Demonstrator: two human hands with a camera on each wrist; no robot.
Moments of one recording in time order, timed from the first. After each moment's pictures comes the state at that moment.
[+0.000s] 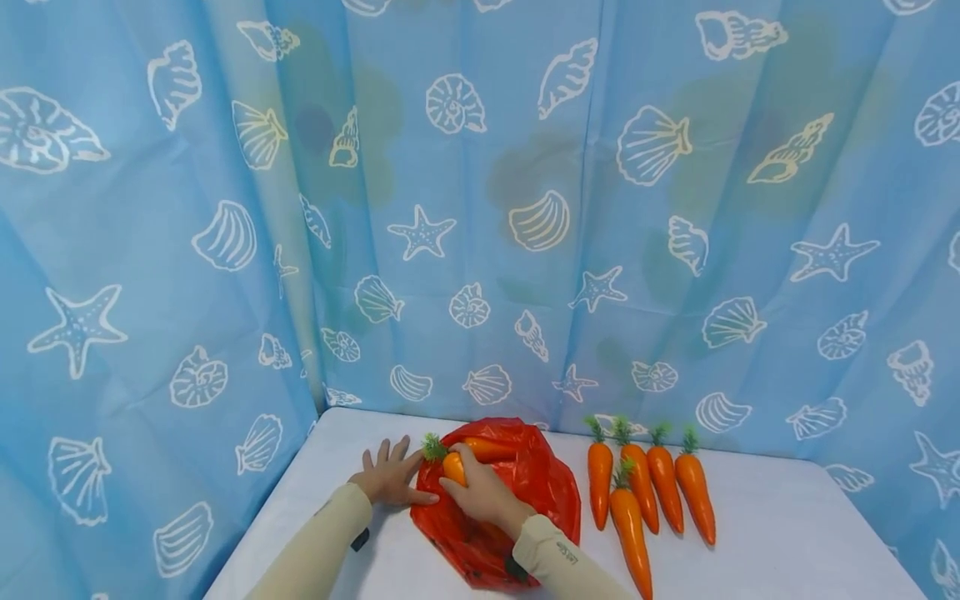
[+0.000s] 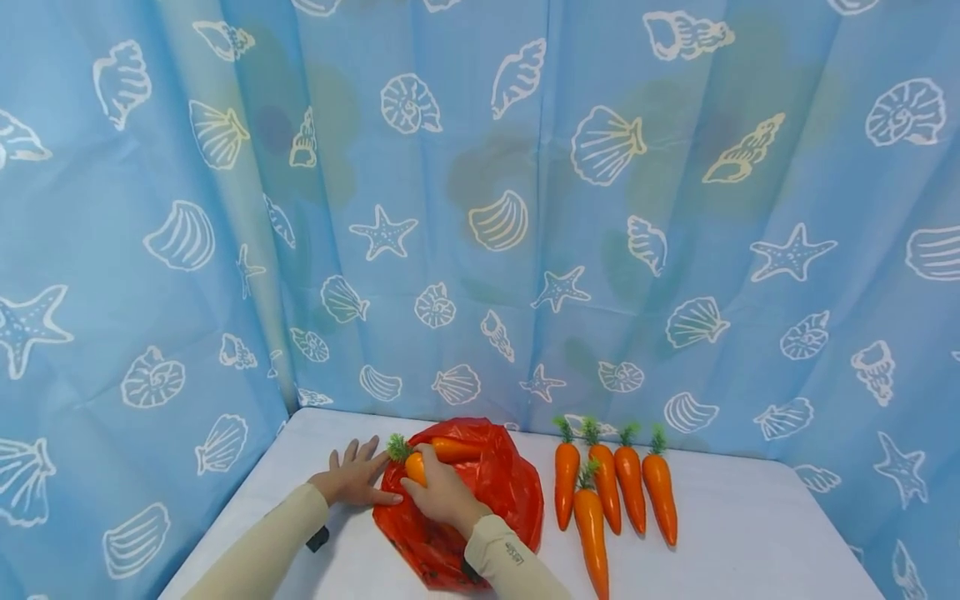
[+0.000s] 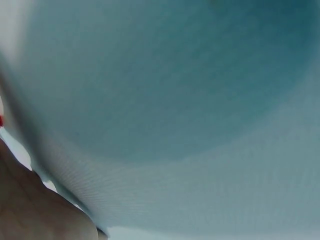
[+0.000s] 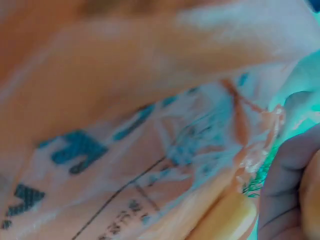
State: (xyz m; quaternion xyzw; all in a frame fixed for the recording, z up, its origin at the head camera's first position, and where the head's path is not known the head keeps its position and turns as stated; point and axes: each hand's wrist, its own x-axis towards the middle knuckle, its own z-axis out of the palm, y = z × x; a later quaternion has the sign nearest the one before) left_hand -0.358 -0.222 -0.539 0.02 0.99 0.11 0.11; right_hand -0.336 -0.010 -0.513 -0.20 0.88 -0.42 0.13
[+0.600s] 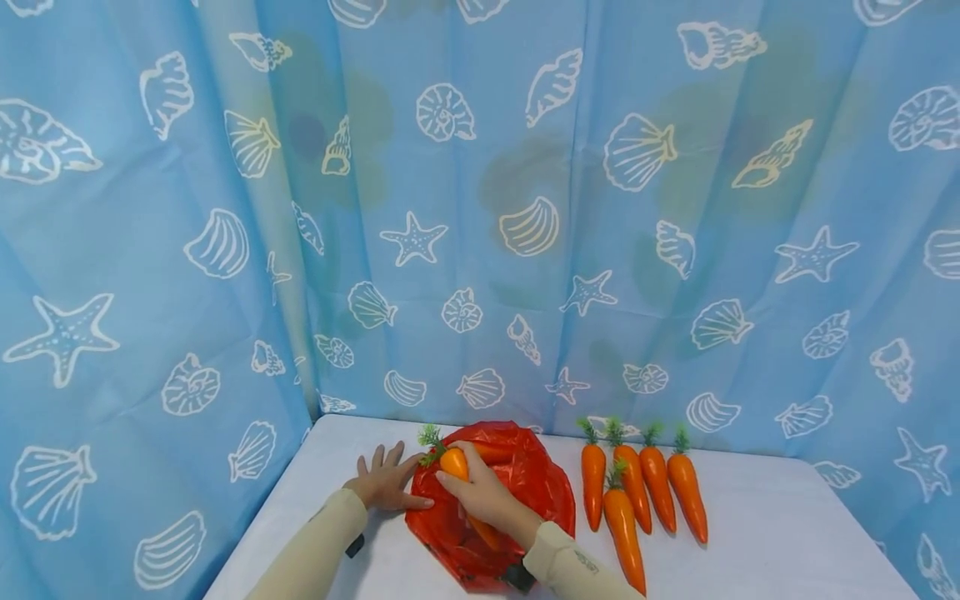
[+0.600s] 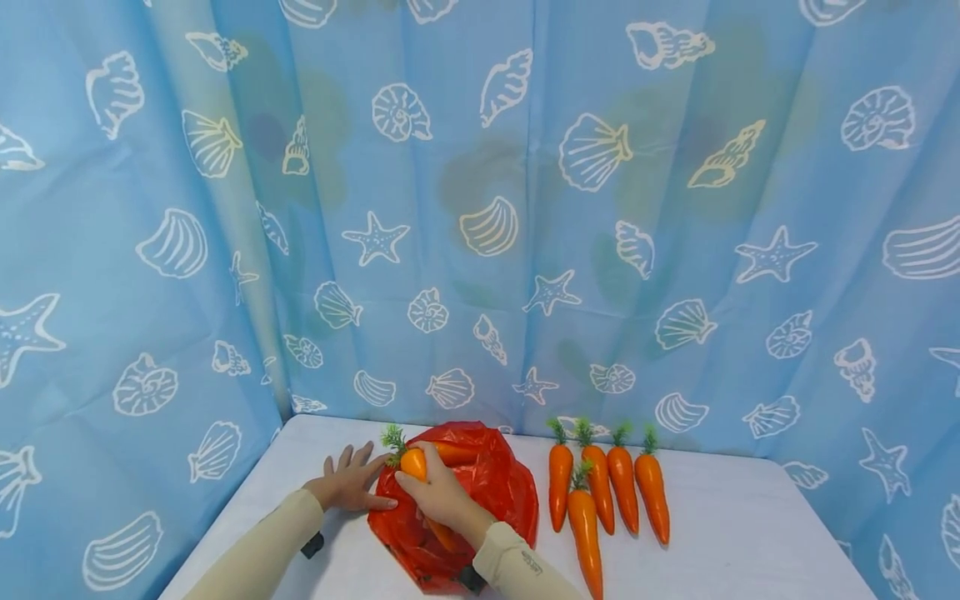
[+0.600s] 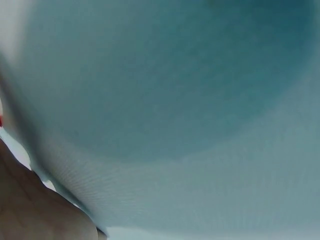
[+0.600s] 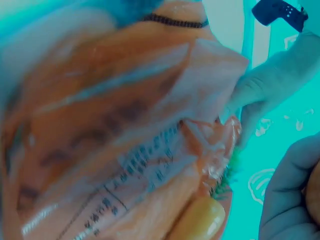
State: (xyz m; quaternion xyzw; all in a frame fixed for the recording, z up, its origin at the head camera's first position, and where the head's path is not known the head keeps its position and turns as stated) left_hand -0.356 -0.220 -0.532 0.01 0.98 0.12 0.13; right_hand -0.317 0.001 -0.485 -0.17 0.80 -0.55 0.17
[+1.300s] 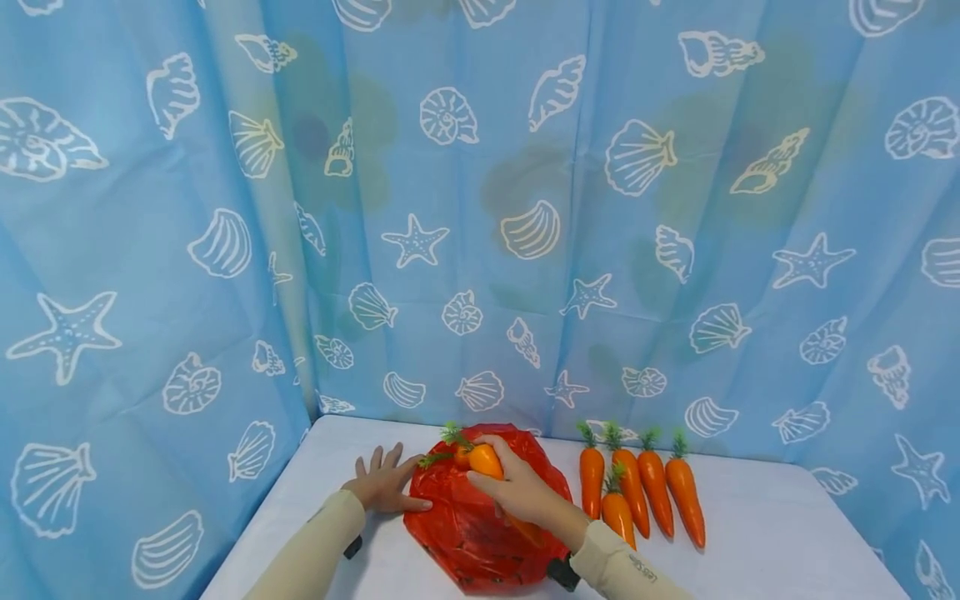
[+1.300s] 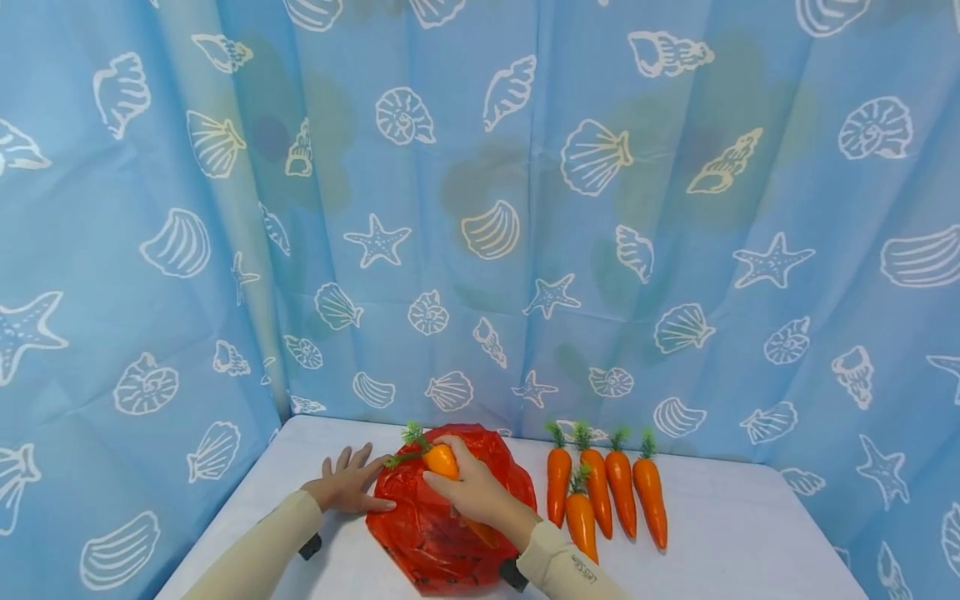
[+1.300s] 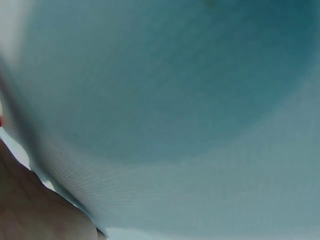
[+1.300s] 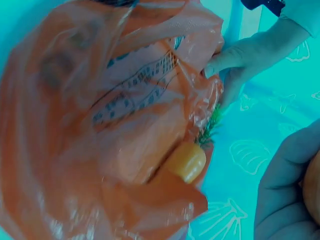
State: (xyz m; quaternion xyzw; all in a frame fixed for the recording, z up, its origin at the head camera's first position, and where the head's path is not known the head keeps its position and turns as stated) left_hand -0.357 -0.220 -0.535 0.02 0.98 0.14 0.13; right_hand -0.313 0.055 -0.454 -0.22 0.81 -0.52 0.17
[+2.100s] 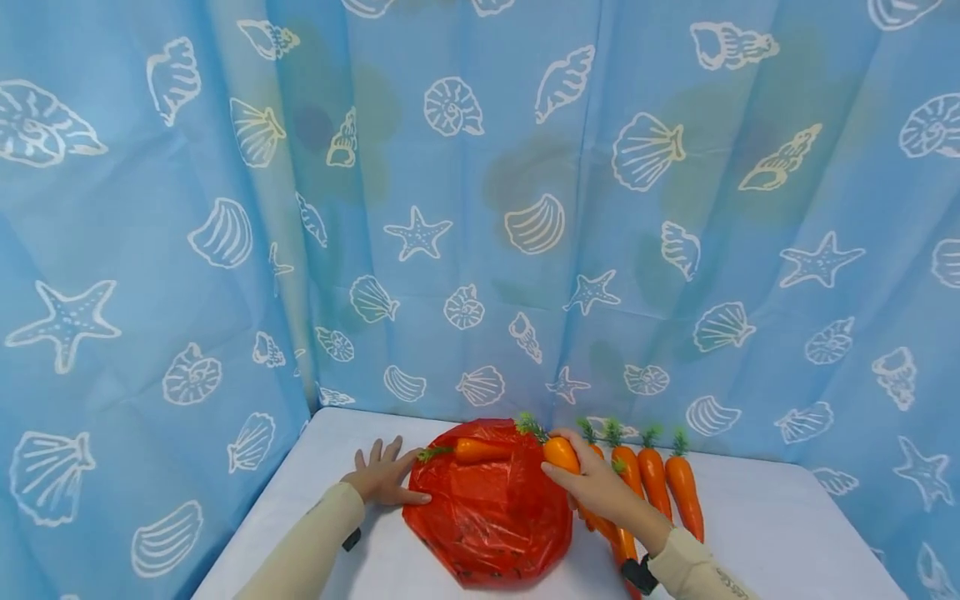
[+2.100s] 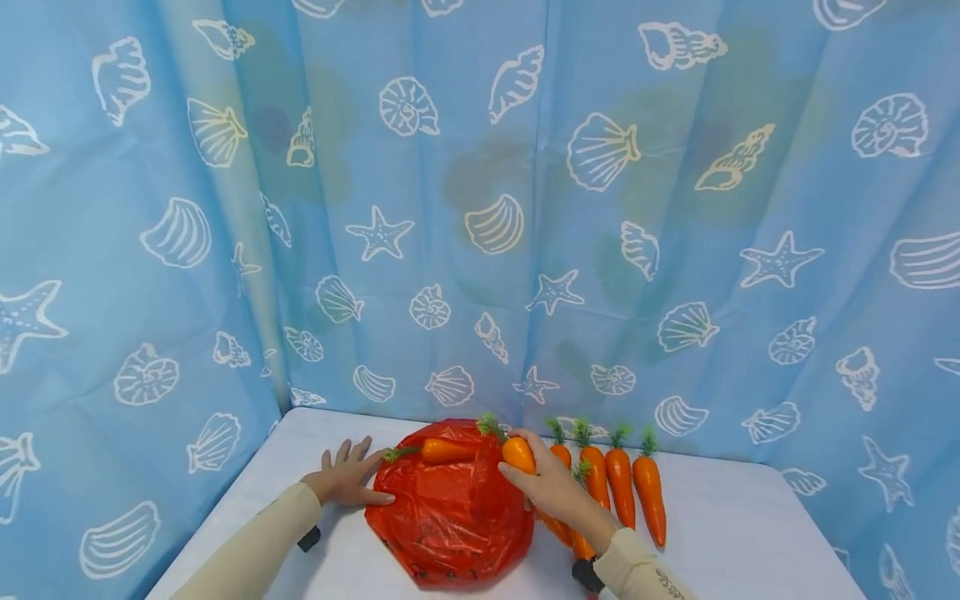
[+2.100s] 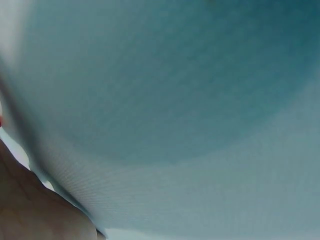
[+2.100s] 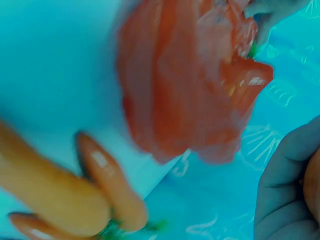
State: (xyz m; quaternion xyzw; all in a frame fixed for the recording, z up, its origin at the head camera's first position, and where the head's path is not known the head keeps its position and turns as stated) left_hand -0.352 -0.225 -0.533 0.02 0.98 0.14 0.11; right_hand -0.320 0.144 -0.447 -0.16 0.85 -0.49 0.12
